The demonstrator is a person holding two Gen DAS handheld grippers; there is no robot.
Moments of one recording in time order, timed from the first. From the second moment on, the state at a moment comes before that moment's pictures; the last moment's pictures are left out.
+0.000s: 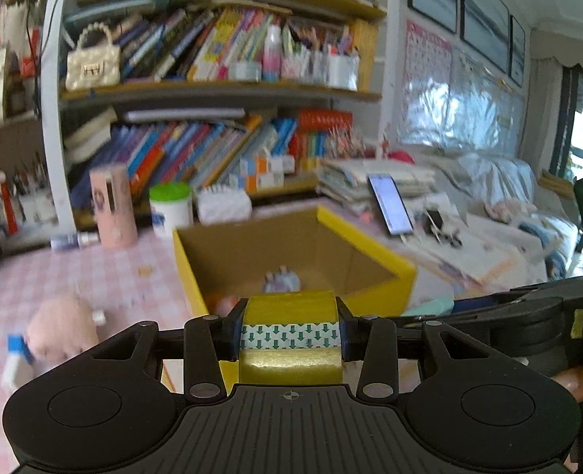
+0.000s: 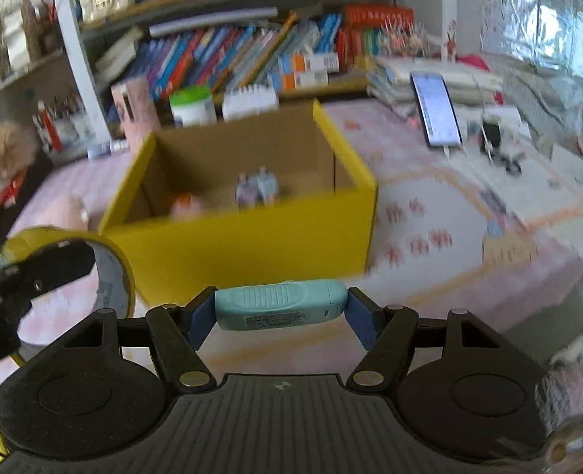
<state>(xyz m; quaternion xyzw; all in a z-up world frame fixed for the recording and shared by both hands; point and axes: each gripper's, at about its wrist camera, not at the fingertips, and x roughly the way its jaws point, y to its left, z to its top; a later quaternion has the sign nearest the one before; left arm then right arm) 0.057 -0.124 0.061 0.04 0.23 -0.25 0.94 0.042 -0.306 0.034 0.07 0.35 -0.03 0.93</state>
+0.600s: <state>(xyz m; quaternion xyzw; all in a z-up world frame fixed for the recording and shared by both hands) 0.148 -0.176 0.044 0.07 0.23 -0.20 0.95 0.165 -0.334 0.062 0.03 0.30 0.04 0.95</state>
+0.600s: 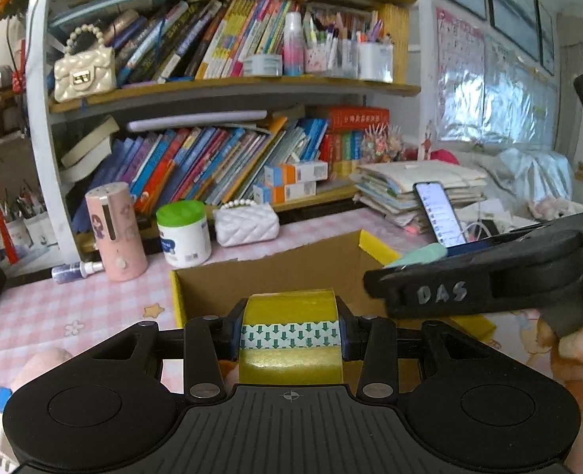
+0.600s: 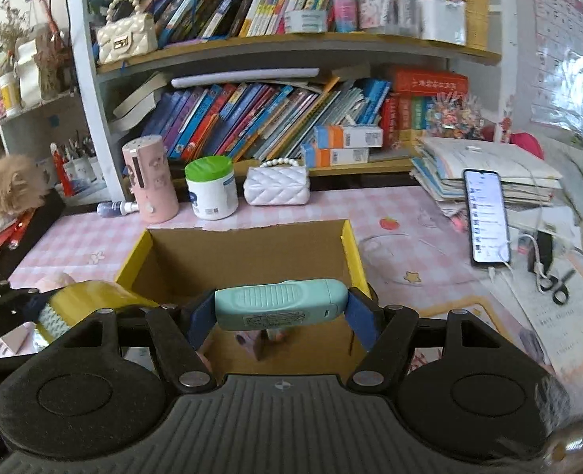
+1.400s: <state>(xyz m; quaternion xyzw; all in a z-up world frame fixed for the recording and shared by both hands) 0.184 -0.199 -0.011 0.11 0.33 -0.17 0.92 0.252 -0.317 -0.004 -0.05 0.40 0.12 0.90</state>
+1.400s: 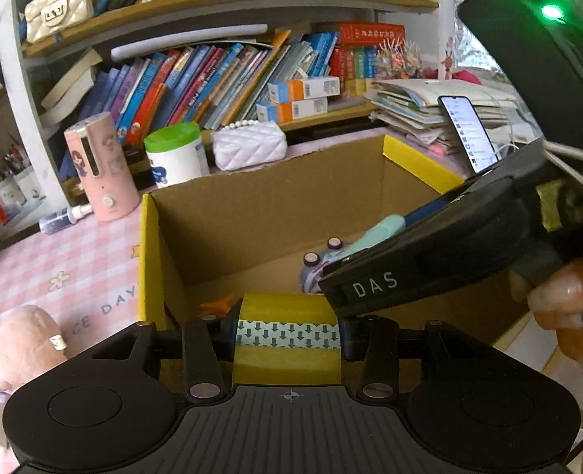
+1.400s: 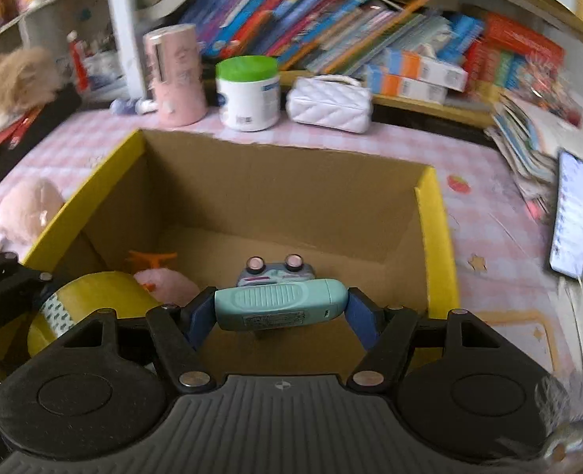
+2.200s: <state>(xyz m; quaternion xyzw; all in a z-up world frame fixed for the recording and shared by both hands) 0.147 -0.195 0.024 0.10 0.26 -0.17 0.94 0.232 -0.327 0.015 0.00 0.39 0.14 0.91</state>
